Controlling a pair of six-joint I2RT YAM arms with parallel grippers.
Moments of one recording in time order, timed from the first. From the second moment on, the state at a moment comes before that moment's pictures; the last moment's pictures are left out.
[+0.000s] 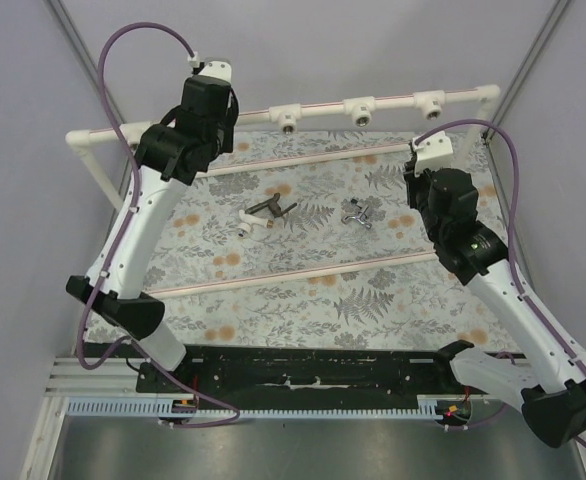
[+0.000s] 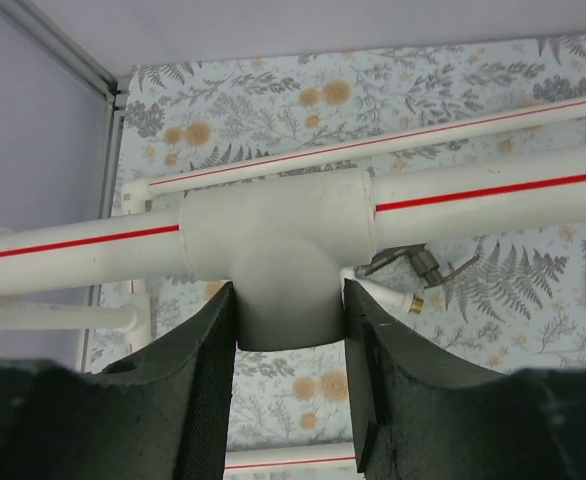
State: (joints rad) left arm -0.46 1.67 2.12 -0.98 -0.51 -0.12; right arm 0.43 1.04 1.07 -0.25 0.43 -0.16
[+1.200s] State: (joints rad) left arm -0.52 1.69 2.24 -1.04 0.19 0.77; right arm 0.42 0.92 1.09 -0.29 0.34 -0.29
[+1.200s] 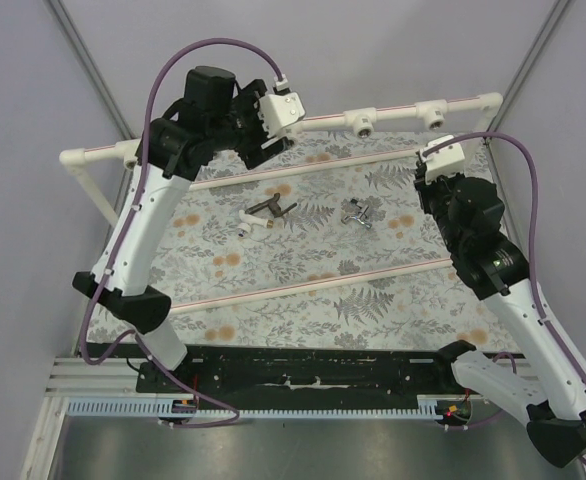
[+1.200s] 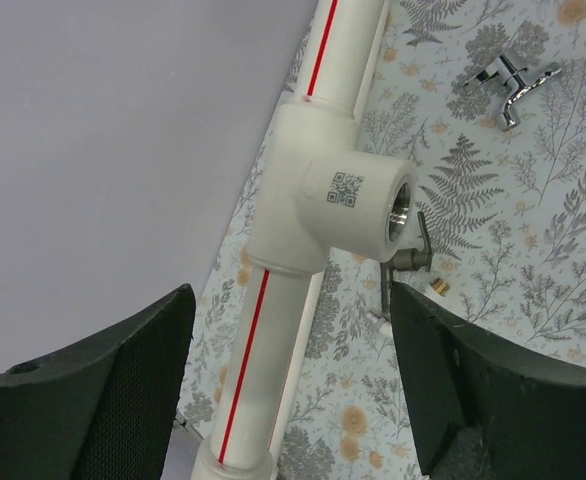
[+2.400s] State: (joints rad) left arm -0.47 1.75 2.18 -0.98 0.19 0.95; right arm 0.06 0.99 0.84 0.29 0.06 -0.08
